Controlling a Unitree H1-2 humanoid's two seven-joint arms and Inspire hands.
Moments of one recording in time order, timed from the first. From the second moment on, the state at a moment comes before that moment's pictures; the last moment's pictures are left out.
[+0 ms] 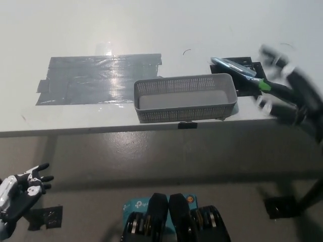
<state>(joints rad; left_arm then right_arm) 0.07 0.43 0.13 -0.35 -0.28 0.45 -0.09 -0.53 -0.41 0.12 -0.21 -0.34 0.27 0.17</state>
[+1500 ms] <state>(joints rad) 0.09 0.52 0.04 -0.41 -0.29 0.46 -0.03 -0.87 -0.42 0.30 0.90 -0.58 0.23 0.16</state>
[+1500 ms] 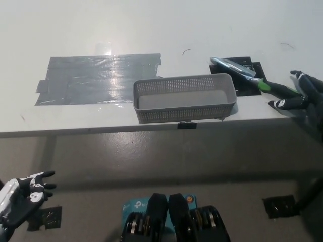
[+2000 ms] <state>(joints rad) 0.09 0.53 0.01 -0.41 -0.29 0.46 -0.03 -0.98 -0.42 0.38 1.09 -0.55 0.12 0.17</state>
